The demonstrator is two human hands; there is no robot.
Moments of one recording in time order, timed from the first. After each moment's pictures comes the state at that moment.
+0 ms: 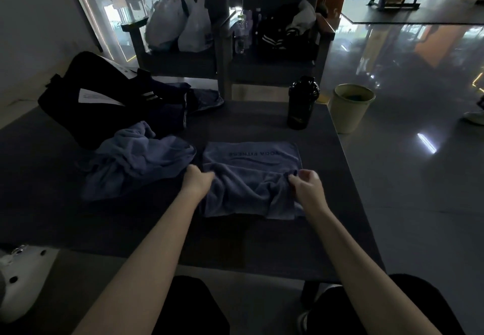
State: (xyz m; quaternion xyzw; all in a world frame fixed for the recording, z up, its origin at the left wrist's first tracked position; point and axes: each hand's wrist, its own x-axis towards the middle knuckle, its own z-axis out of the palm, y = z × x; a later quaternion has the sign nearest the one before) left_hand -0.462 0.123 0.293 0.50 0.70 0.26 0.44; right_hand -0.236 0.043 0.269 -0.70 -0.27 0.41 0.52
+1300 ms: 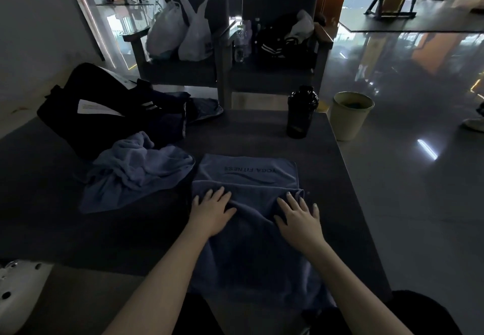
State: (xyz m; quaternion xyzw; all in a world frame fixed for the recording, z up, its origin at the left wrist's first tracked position) left_hand -0.451 0.105 0.250 0.81 0.56 -0.10 0.15; right_hand -0.244 0.024 0.232 -0.76 -0.63 0.14 0.03
